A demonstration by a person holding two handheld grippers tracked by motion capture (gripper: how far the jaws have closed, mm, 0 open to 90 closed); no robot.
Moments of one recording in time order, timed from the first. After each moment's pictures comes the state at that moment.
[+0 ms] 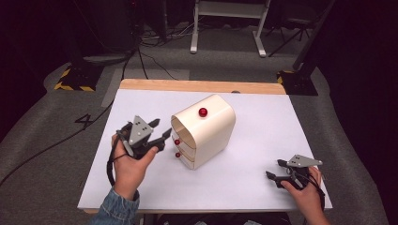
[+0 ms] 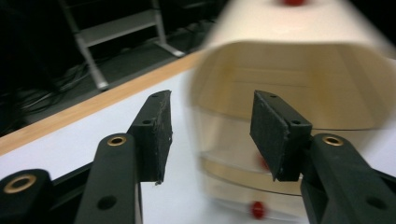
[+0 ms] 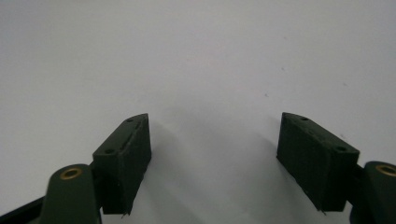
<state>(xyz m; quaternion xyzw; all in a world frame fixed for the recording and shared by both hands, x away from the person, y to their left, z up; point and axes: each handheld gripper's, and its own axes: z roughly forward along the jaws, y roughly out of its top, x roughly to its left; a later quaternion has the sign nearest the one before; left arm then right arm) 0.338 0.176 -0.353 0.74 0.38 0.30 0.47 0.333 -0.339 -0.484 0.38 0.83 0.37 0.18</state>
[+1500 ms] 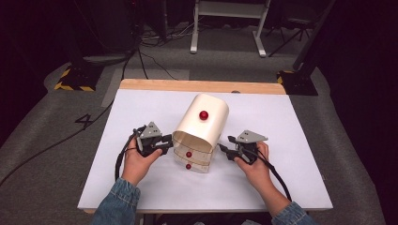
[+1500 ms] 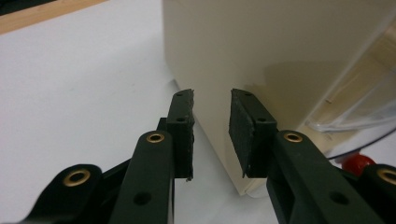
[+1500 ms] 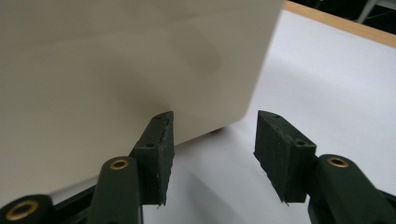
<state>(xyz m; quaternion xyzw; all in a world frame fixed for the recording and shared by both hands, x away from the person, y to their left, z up) 0.379 0.166 -0.430 0.82 0.33 0.13 0.46 0.401 -0.179 -0.458 0.33 0.81 0.44 0.21</state>
